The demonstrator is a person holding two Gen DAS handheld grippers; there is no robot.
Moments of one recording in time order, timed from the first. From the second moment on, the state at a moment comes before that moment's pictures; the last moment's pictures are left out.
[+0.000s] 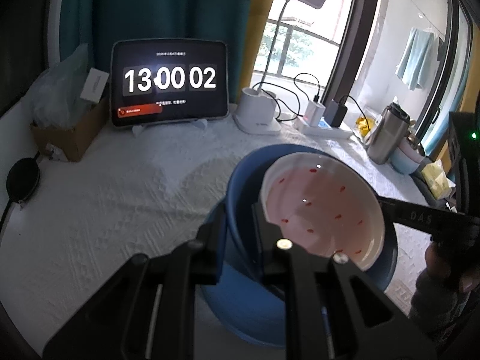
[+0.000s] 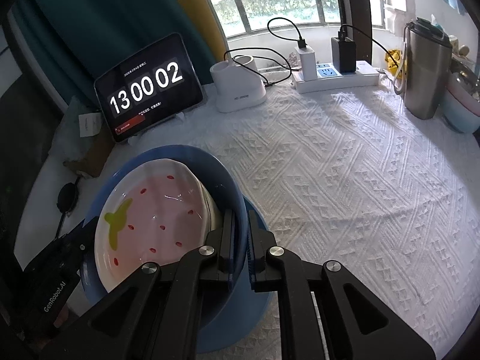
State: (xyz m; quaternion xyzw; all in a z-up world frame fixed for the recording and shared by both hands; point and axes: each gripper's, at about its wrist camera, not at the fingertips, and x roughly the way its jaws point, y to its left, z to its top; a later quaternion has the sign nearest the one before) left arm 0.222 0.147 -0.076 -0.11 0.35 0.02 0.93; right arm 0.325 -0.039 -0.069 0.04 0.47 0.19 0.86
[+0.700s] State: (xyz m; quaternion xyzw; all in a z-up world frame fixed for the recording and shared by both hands) left arm 0.209 0.142 -0.068 -0.08 0.34 0.04 0.94; right arm 0.321 -0.047 -0.068 0.03 0.46 0.18 0.87
